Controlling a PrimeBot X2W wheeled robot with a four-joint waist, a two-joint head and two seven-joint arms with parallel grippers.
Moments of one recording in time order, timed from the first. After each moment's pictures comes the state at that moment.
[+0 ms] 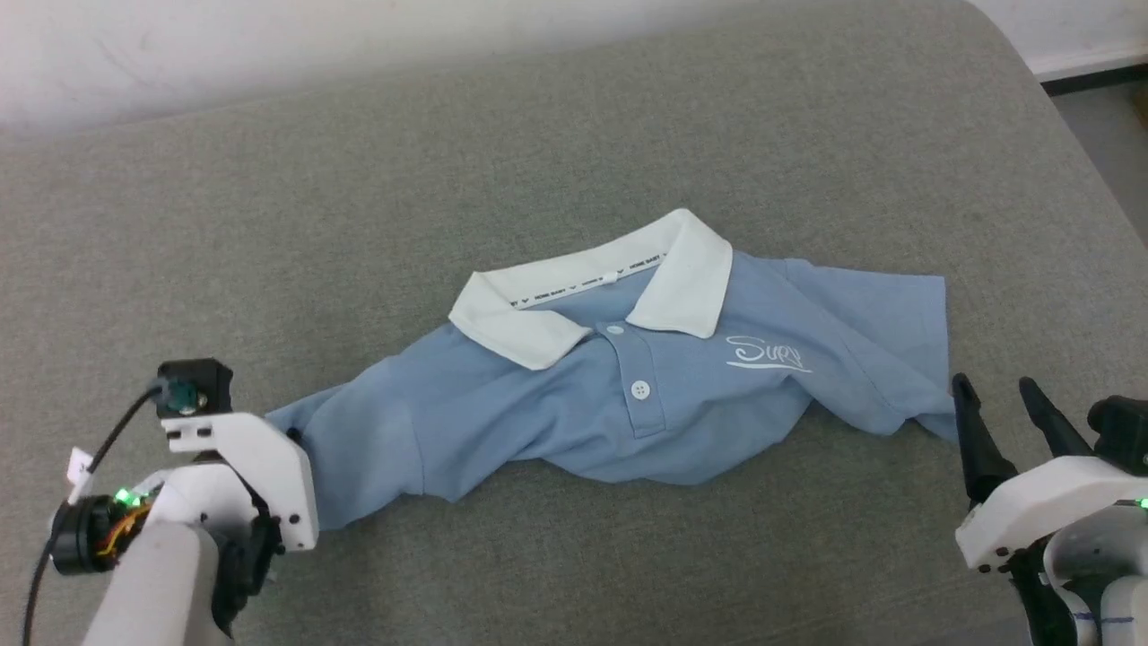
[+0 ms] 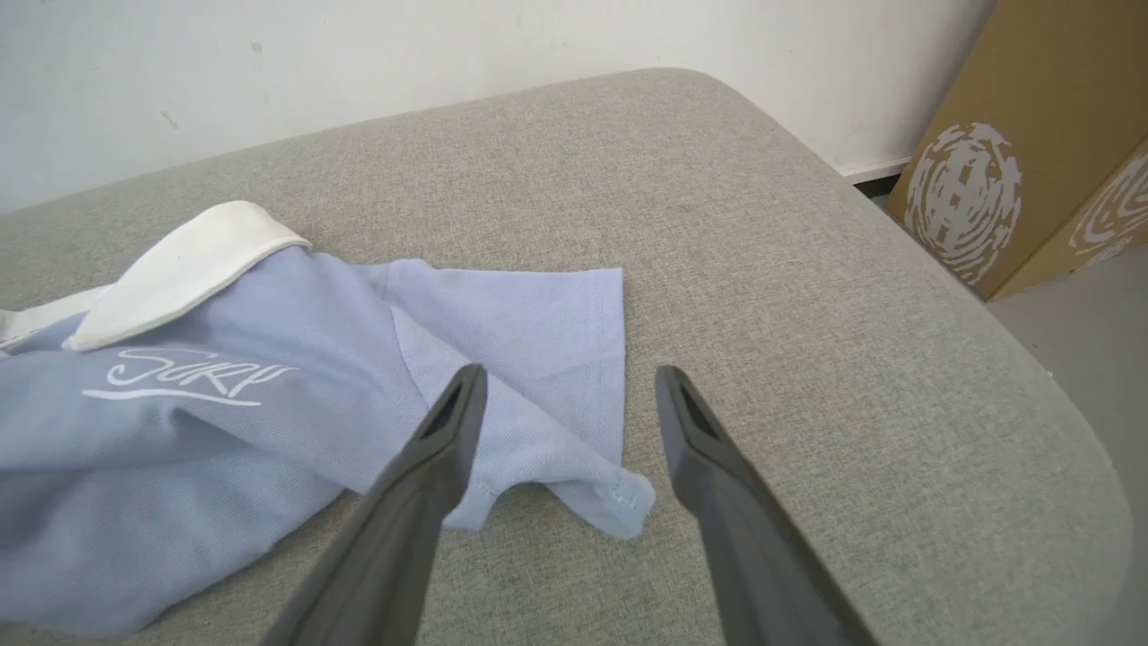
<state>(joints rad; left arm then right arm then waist) -0.21 0.31 -0.08 0.17 -0.26 0.16 0.60 -0.05 -0.05 -0.20 0.02 0.19 0.13 0.17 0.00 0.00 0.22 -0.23</state>
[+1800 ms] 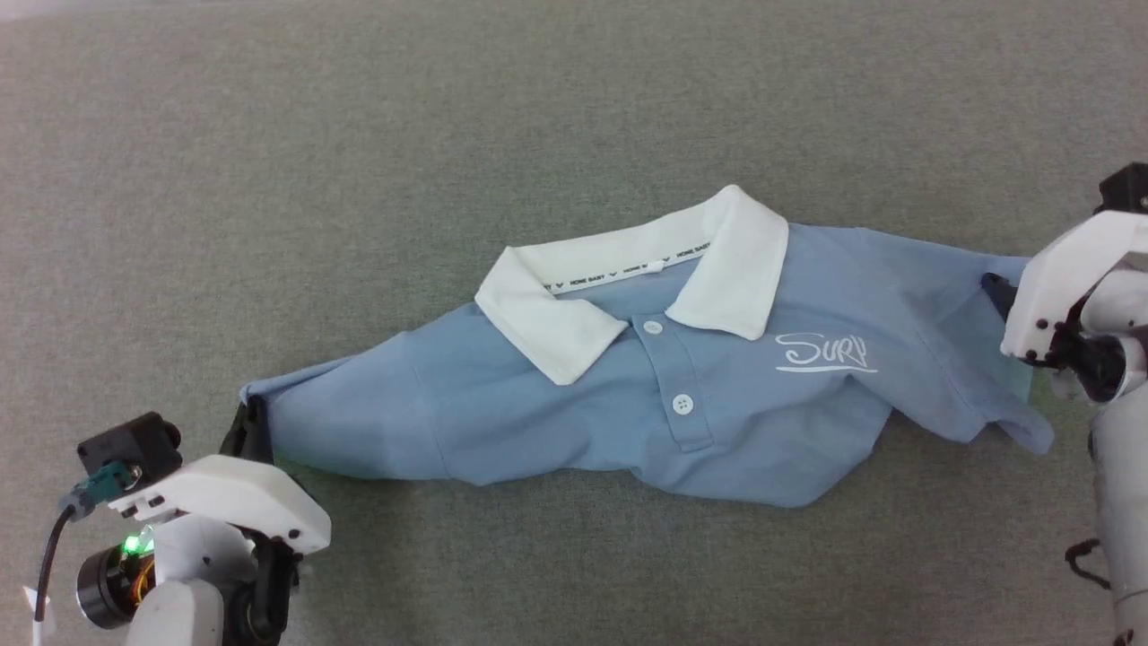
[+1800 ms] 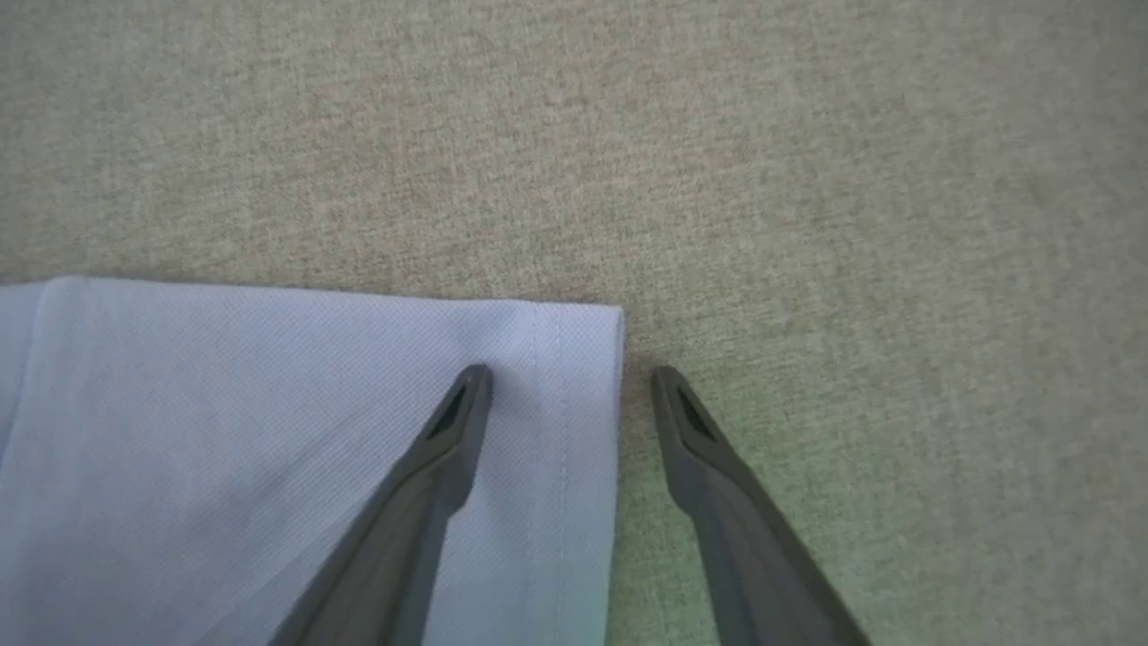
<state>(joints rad) -0.09 0.15 0.06 0.03 -0.44 0.21 0.19 -0.71 -0.20 -0.26 0.75 0.11 0.13 0.59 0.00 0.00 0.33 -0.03</state>
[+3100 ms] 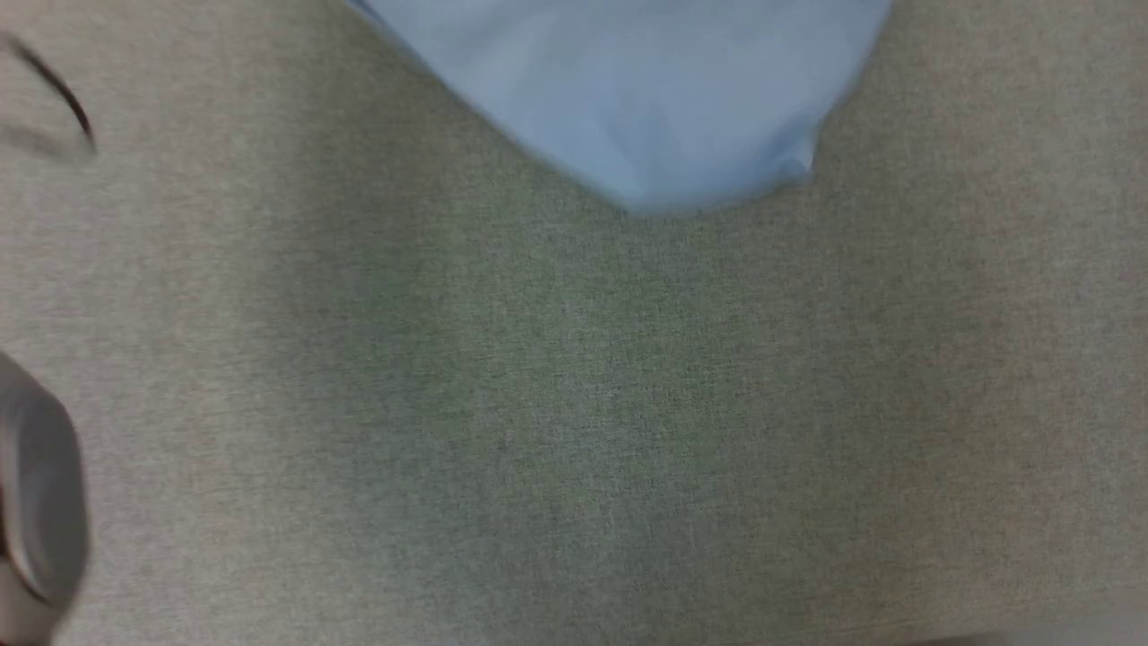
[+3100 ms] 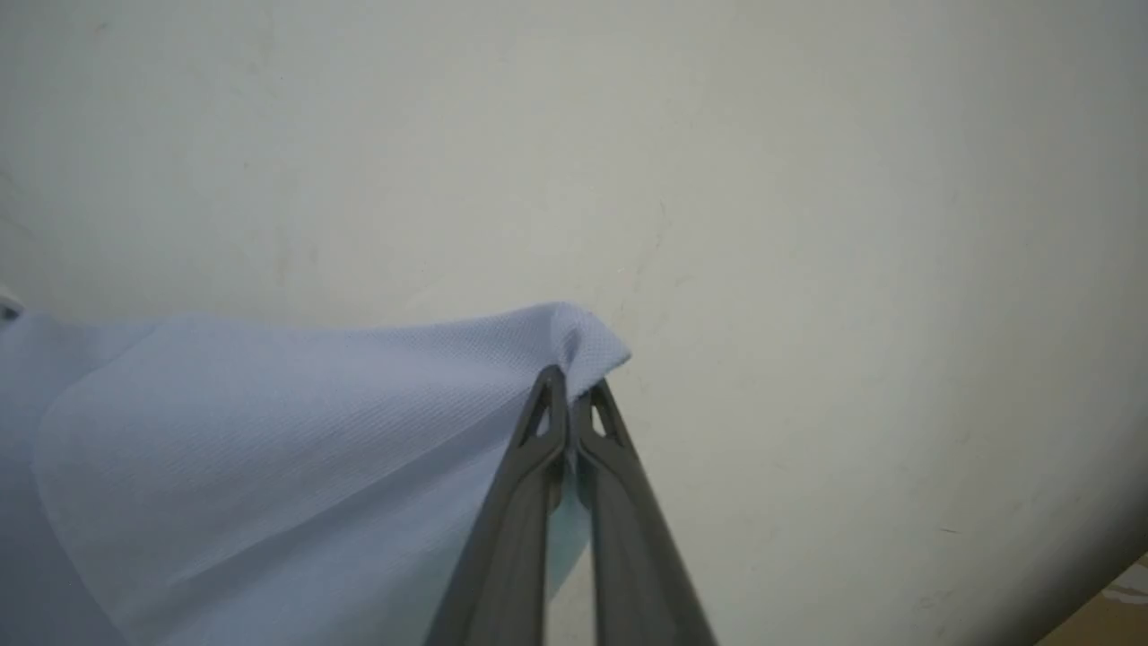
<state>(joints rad) -1.34 0.34 0.12 0.16 -0.54 0.13 0.15 -1.44 -0.28 -0.05 0.44 -0.01 0.13 0.35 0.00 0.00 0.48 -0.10</state>
